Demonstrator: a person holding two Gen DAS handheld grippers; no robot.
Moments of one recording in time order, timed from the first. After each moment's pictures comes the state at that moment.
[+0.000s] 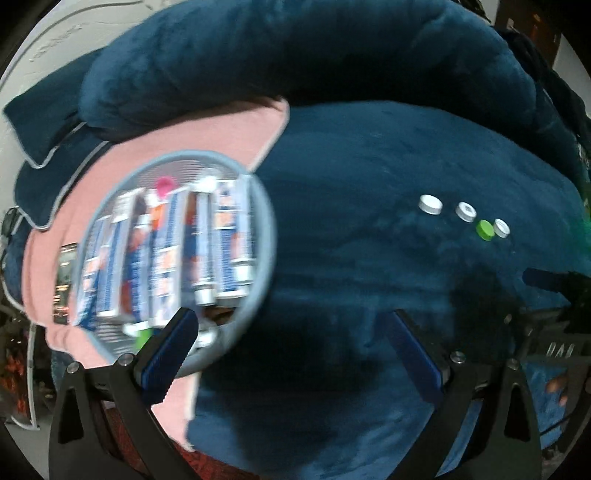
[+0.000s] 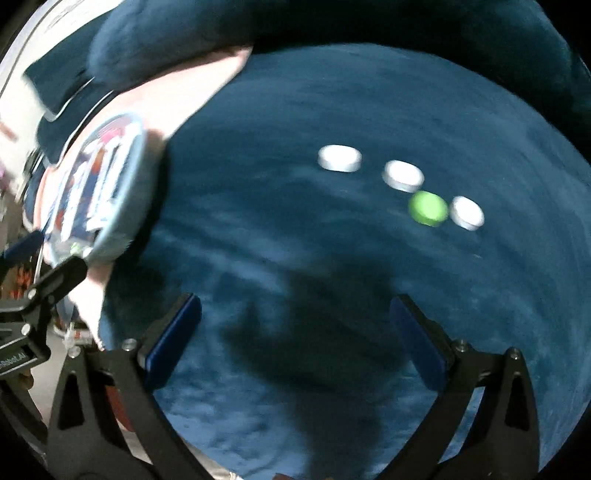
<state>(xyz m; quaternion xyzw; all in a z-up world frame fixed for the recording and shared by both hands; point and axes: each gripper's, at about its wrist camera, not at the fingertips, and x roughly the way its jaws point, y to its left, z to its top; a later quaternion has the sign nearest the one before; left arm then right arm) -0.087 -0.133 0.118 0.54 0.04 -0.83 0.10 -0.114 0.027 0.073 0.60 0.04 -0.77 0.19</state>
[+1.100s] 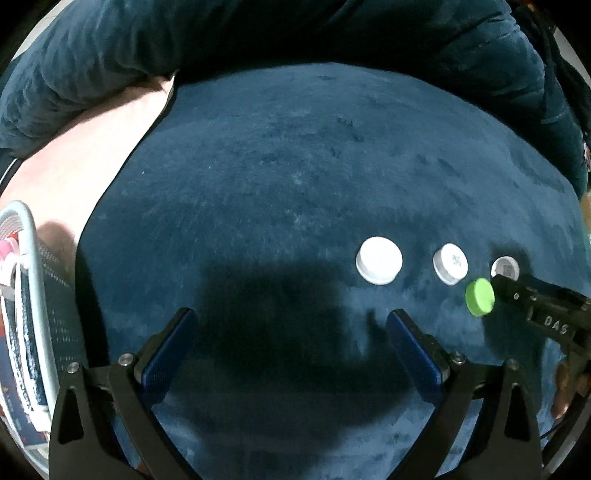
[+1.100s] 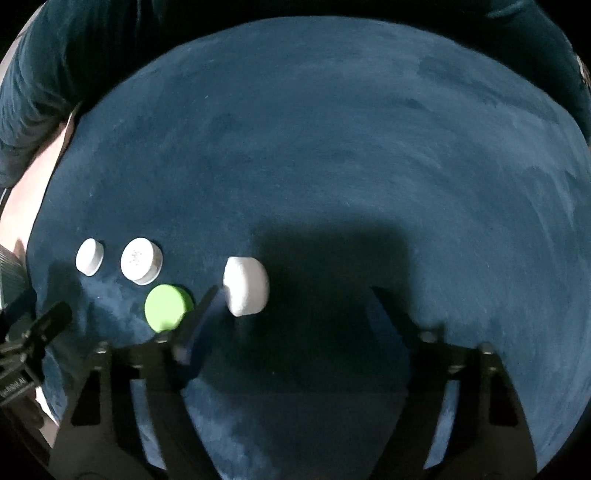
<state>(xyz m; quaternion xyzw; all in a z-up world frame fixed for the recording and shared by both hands) -0.230 -0.060 0.027 0.57 0.07 -0.81 0.04 -0.230 0.157 0.003 0.62 -0.01 -0.78 0.05</state>
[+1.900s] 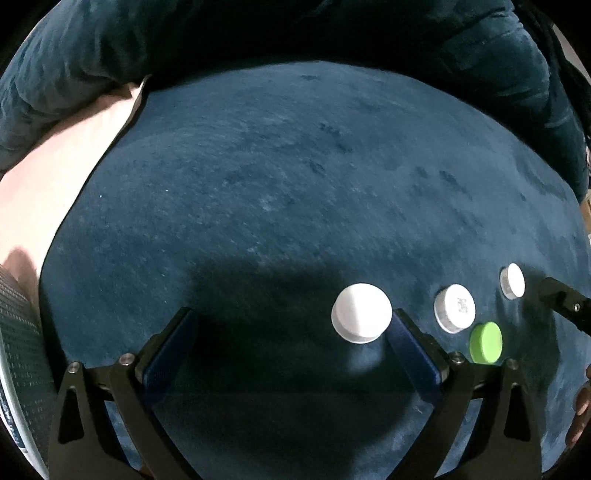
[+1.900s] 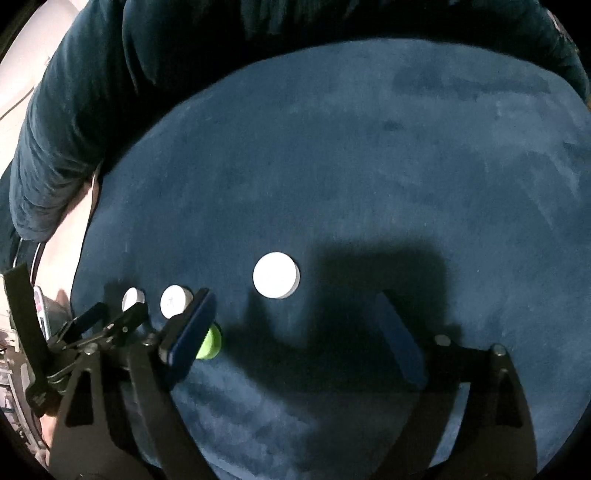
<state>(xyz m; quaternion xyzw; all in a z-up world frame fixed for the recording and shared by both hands) -0.268 -0.049 0.004 0.57 0.07 -0.82 0.03 -0.218 0.206 0.035 0.58 -0.12 -0.80 0.06</state>
